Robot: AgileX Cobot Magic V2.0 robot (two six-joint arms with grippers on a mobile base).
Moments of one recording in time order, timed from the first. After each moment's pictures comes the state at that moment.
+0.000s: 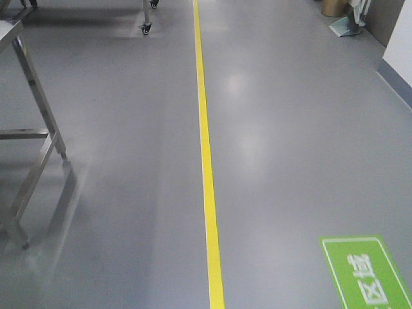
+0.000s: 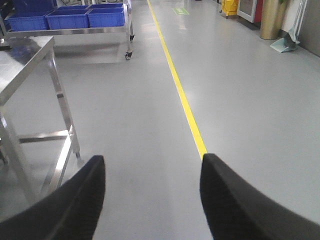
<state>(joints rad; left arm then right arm) -0.07 0.21 -0.39 0.10 0.50 -0.12 0.10 0.18 -0.32 -0.02 0.38 -0.07</state>
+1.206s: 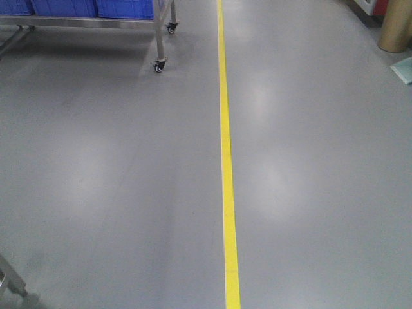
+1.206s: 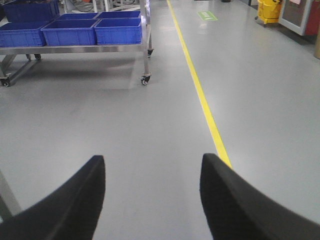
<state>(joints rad) -0.07 0.21 -0.39 0.10 0.50 -0.12 0.10 0.18 -0.32 -0.02 0.38 -0.07</state>
